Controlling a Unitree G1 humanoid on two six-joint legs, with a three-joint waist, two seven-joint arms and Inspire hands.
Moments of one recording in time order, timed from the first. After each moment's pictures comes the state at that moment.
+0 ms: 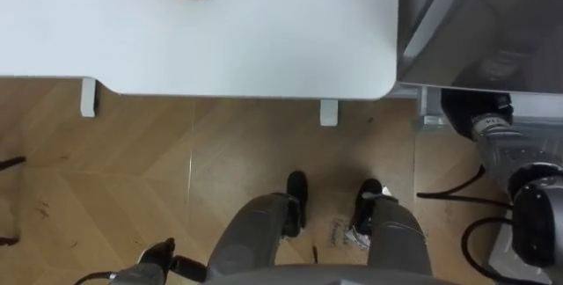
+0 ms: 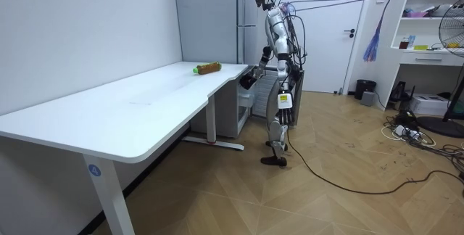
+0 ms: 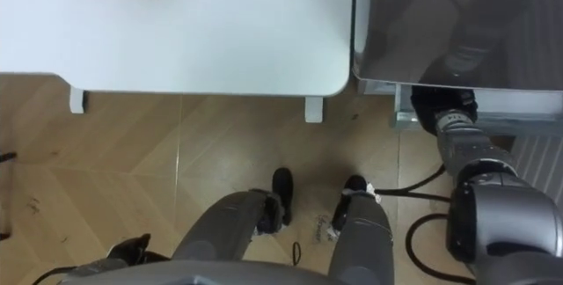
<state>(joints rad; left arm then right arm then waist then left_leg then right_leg) 0.04 0.23 -0.14 1.20 0.01 0.13 -0.01 -0.50 -0.42 -0.15 1.36 1.54 0.15 0.22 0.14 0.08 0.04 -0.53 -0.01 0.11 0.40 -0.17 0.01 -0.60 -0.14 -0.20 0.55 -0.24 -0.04</state>
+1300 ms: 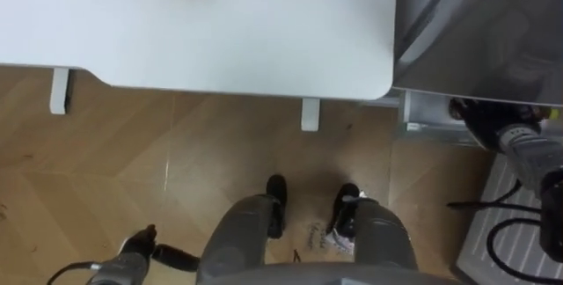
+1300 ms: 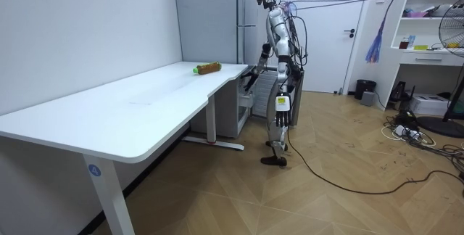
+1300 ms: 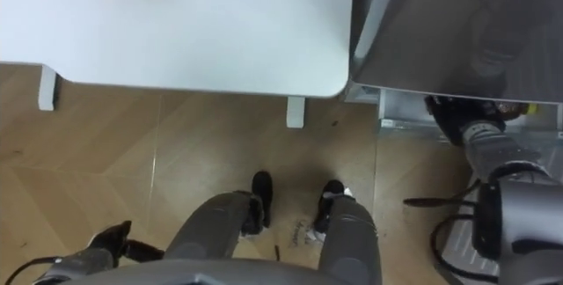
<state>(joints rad) 0.04 0.31 -0.10 1.13 0.02 0.12 0.02 -0.49 -0.53 -0.15 1.47 1.35 0.17 0.21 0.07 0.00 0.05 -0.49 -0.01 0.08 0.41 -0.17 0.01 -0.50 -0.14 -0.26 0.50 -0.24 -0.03</state>
